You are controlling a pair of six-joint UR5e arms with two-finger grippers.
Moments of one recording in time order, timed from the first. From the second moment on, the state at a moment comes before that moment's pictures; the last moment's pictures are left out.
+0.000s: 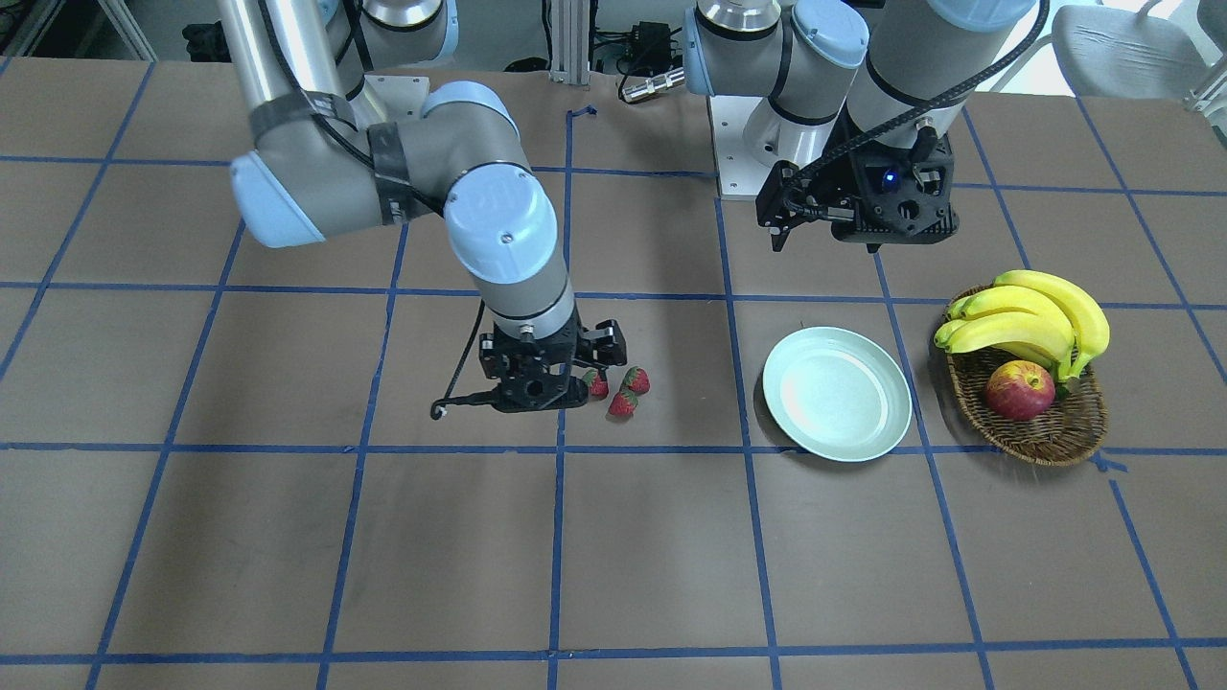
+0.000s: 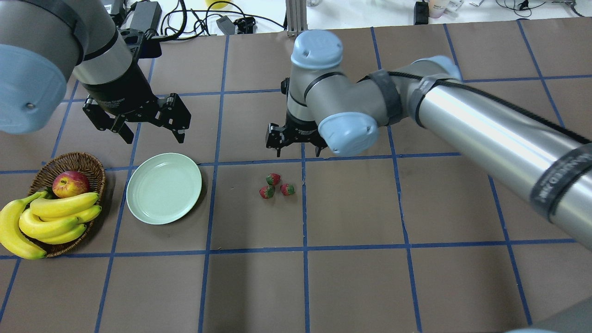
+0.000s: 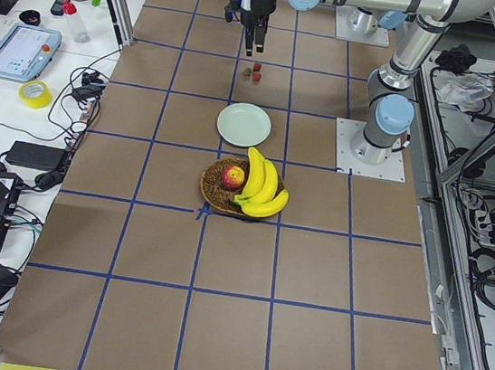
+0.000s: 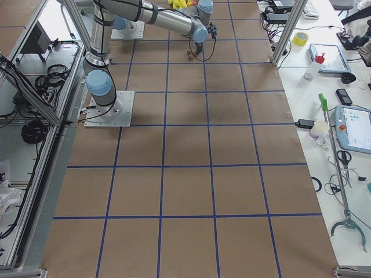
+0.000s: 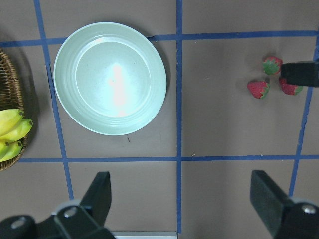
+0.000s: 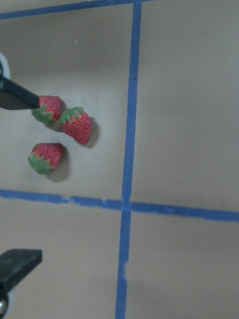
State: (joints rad) left arm -1.57 -1.55 -1.65 -1.61 1.61 0.01; right arm 1.88 -1.22 1.62 -1.96 -1.41 0.29
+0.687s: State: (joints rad) left arm -1.57 -1.54 -1.67 -1.60 1.64 0.01; right arm 1.58 -1.50 1.58 -1.63 -1.57 0.08
